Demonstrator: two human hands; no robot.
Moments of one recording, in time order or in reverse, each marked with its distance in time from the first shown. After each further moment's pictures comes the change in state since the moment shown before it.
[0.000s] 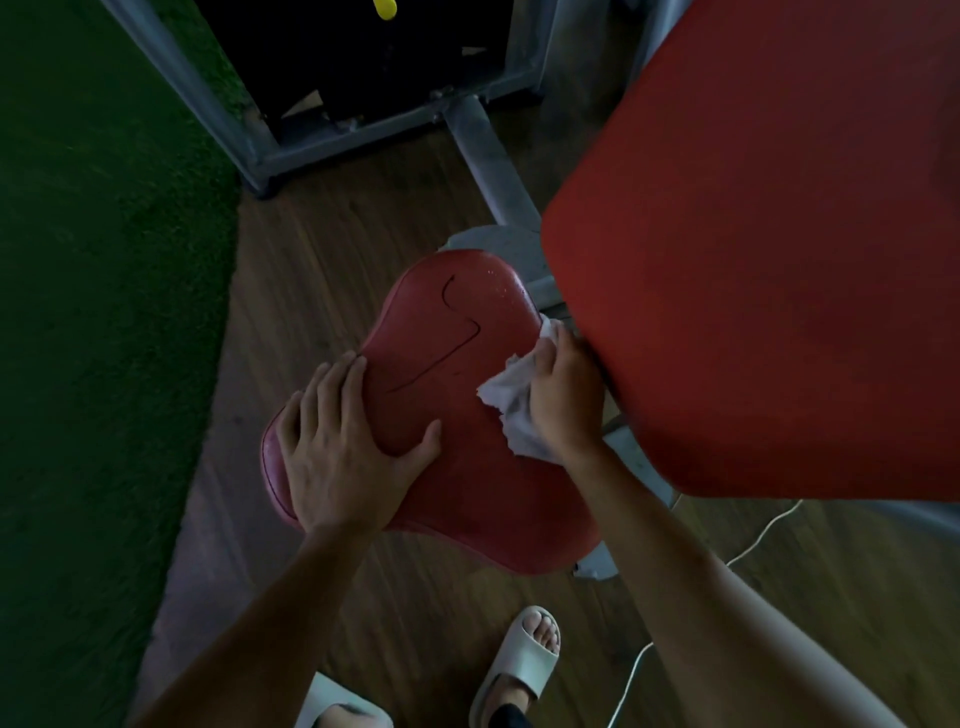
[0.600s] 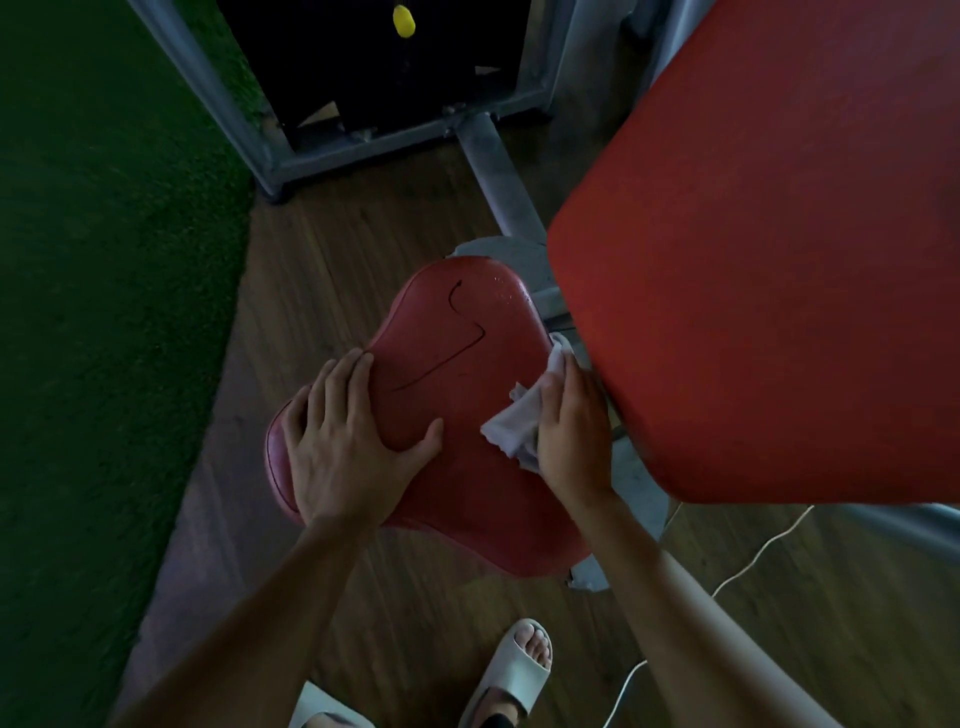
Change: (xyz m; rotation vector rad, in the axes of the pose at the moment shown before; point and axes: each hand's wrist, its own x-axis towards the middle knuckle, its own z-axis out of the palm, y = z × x) left_hand 0.001 0.001 -0.001 -0.006 -0.031 0.001; right_hand -0.034 0.023 -0.006 -0.064 0.000 -0.139
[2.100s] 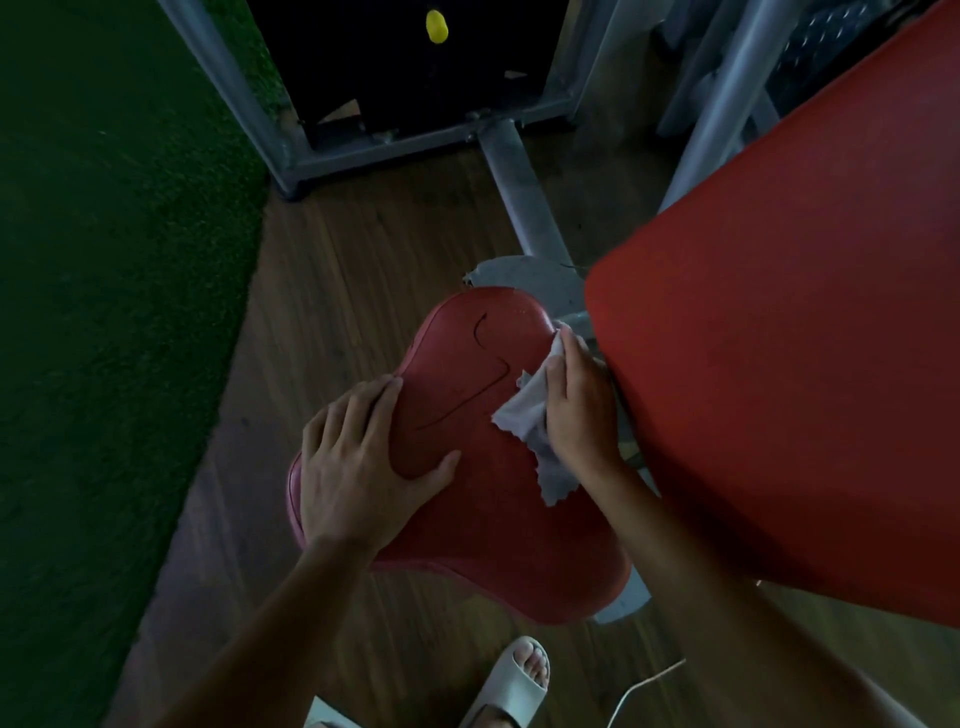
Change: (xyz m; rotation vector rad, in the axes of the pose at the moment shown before) left_hand 0.028 -0.021 -0.001 -0.060 -0.013 0.084; right_hand 0.074 -0.033 0.014 -0.041 -0.089 -0.065
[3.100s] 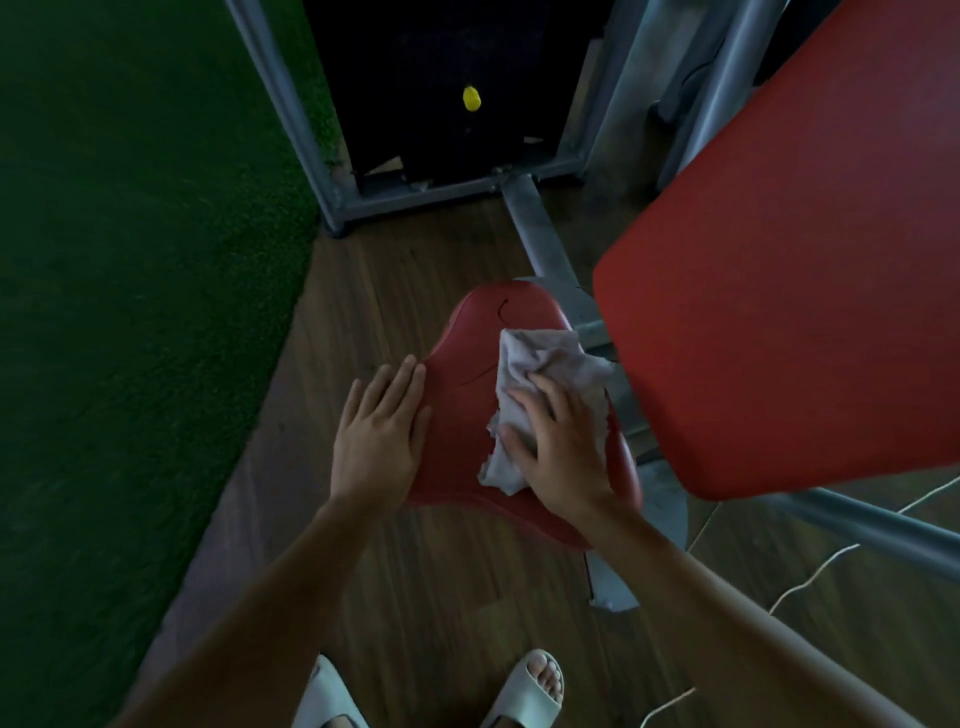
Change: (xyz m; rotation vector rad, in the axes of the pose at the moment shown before) left_hand -0.037 -0.035 -0.002 -0.040 0.019 0.133; right_hand -0.104 -0.023 -0.006 -0.175 -0.091 -0.396
